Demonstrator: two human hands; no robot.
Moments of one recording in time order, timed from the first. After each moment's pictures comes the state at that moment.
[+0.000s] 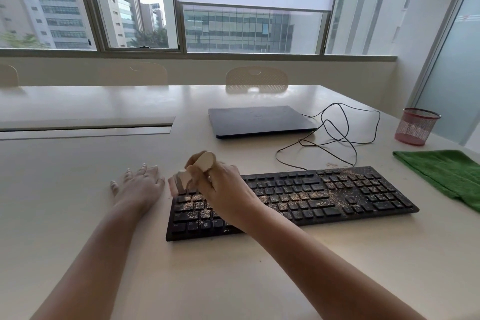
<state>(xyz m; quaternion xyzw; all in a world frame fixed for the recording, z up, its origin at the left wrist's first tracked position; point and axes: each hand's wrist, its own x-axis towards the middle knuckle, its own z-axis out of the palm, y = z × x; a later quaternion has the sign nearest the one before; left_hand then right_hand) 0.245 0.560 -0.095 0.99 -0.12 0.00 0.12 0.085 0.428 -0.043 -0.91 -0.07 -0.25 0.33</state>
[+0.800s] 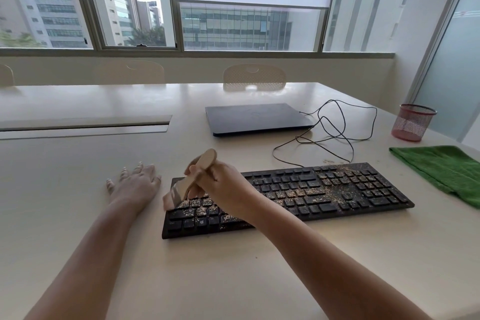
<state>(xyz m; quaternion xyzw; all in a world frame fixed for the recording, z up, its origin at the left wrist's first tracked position) 0.242 0.561 -0.092 0.99 -0.13 -0.01 0.12 0.079 0.422 -0.035 -0.86 -0.03 -0.15 0.48</state>
